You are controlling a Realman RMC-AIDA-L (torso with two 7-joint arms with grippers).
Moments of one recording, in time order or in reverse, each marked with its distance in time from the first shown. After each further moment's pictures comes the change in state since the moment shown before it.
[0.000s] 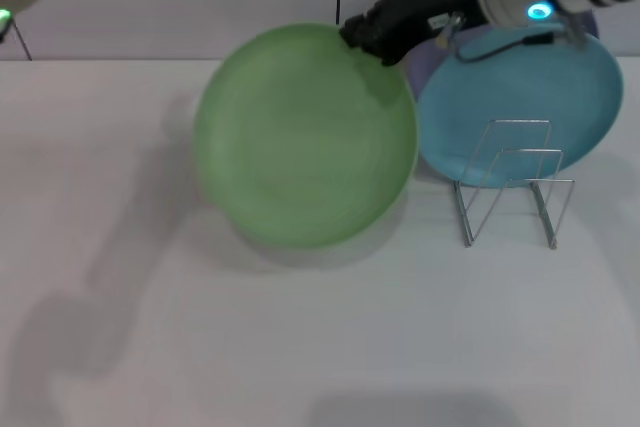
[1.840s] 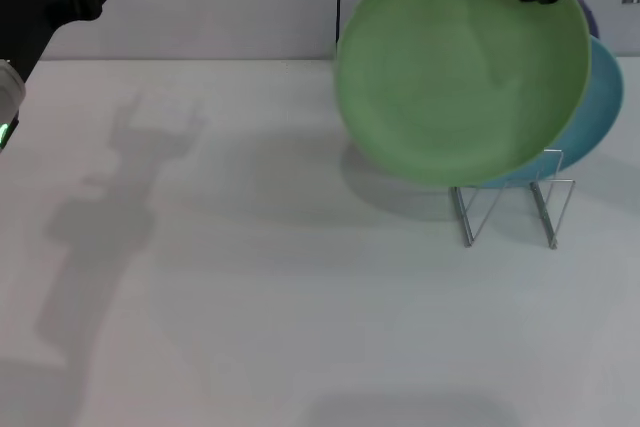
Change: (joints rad) left arm 0.163 -0.005 0.140 0.551 -0.010 1.005 -0.182; right arm -0.150 0.013 0.219 -0.499 -0.020 -0.314 -0.751
